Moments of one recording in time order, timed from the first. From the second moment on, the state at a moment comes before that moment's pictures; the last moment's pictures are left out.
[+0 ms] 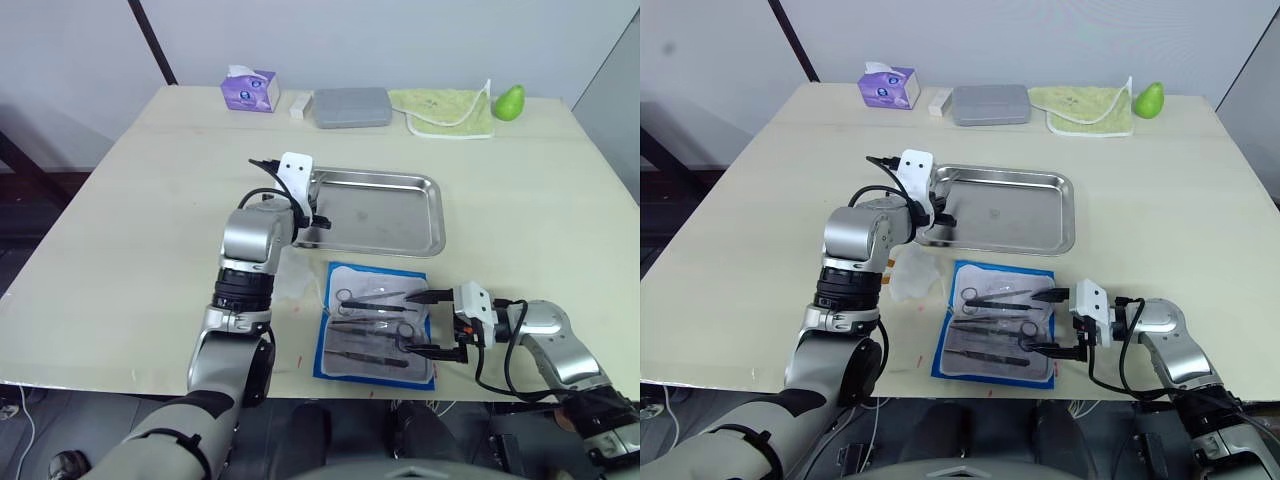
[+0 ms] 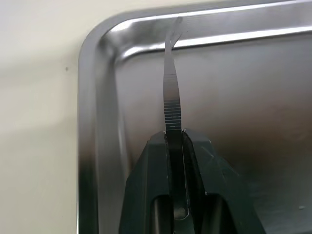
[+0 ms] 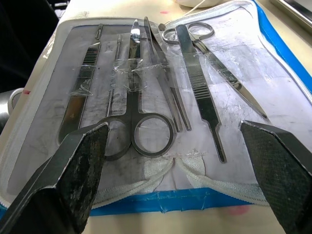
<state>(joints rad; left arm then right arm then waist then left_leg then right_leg) -0.83 0.18 0.04 0.15 -0.06 1.15 -0.11 -0.16 -0.57 0.22 0.12 0.28 -0.07 1.23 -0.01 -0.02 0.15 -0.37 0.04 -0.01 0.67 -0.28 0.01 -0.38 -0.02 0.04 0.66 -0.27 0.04</state>
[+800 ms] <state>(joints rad) -0.78 0.18 0.05 0.14 -0.07 1.15 -0.06 -0.16 -0.57 0.21 0.12 0.28 -0.05 1.23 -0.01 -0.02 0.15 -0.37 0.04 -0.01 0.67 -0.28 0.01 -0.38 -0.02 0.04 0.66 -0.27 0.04</state>
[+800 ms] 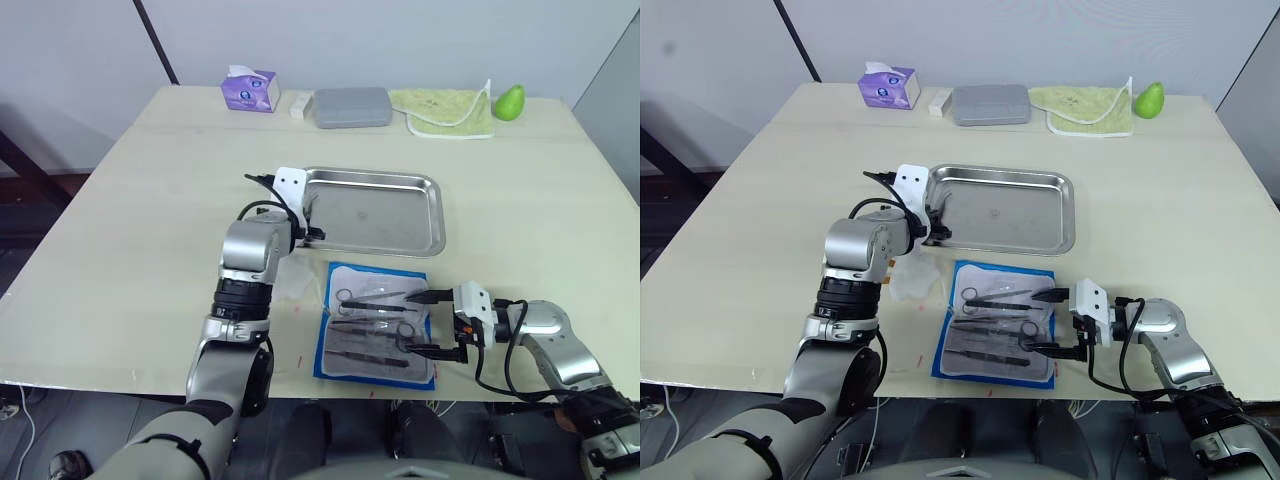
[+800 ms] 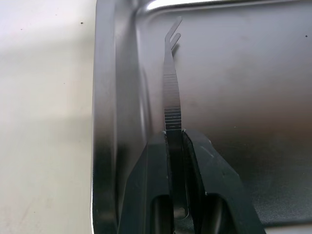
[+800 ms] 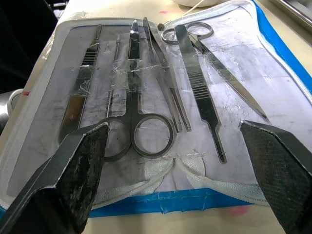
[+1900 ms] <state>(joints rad) -0.34 0.61 0.16 -0.24 -0.60 0.67 -1.08 -0.17 -0.49 0.19 0.21 0.30 -0.15 1.24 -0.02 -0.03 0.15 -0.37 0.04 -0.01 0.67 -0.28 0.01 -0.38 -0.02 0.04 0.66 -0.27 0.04</state>
